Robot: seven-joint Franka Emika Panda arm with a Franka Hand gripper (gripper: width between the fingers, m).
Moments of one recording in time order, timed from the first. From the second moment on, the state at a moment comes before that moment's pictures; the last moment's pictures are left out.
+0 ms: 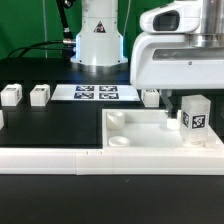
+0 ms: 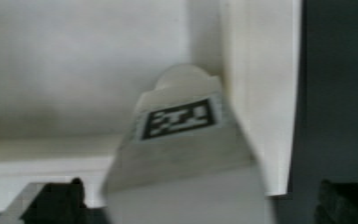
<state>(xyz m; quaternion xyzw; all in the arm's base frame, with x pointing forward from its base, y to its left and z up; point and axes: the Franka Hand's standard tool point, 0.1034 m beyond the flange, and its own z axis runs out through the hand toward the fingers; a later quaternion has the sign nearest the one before) 0.640 0.114 0.074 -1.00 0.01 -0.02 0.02</state>
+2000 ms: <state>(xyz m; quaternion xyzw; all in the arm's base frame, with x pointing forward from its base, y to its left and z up) 0.632 0.103 0.069 -0.71 0.70 0.05 0.06</state>
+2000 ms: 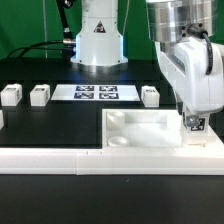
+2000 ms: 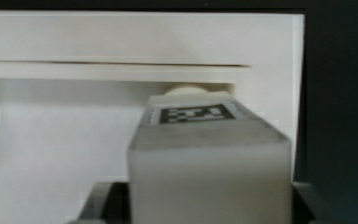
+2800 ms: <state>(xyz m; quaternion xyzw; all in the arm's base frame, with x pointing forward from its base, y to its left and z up) 0.632 0.123 0.067 -0.95 0.30 0.00 0.07</state>
